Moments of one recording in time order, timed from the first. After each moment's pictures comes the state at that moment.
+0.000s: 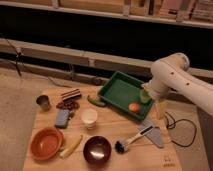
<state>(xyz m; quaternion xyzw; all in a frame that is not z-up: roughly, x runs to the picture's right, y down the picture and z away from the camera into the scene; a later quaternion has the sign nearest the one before) 0.239 0.067 0.712 -0.28 -0.03 -0.09 0.95</state>
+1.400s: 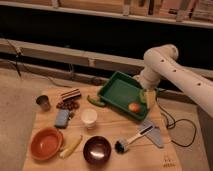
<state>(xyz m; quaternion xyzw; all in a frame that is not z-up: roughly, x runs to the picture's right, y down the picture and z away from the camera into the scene) 0.208 0.030 0.759 -0.28 -0.07 -0.10 0.95</state>
